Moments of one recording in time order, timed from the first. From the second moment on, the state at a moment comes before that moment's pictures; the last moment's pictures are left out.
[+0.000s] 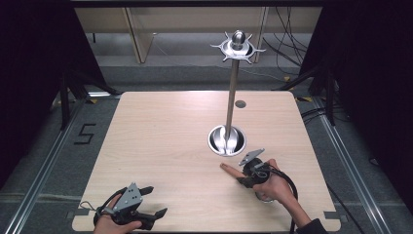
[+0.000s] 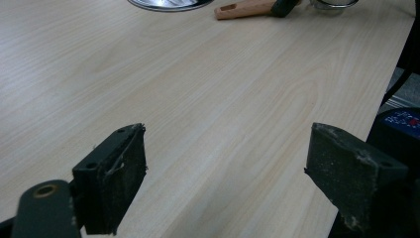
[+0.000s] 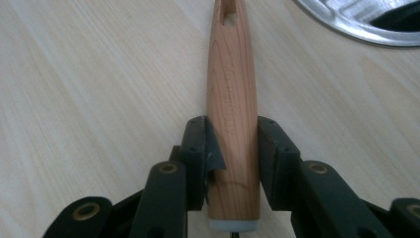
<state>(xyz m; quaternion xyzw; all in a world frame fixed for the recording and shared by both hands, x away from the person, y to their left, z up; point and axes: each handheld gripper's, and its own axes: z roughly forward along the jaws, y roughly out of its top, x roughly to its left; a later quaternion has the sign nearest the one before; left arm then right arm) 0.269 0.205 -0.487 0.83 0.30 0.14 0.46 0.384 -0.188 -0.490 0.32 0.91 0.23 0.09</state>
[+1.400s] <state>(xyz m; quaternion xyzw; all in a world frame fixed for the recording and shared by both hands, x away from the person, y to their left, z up) 0.270 0.206 -0.485 0.83 0.28 0.15 0.46 0.375 -0.211 -0.449 0.32 0.89 0.32 0.09</state>
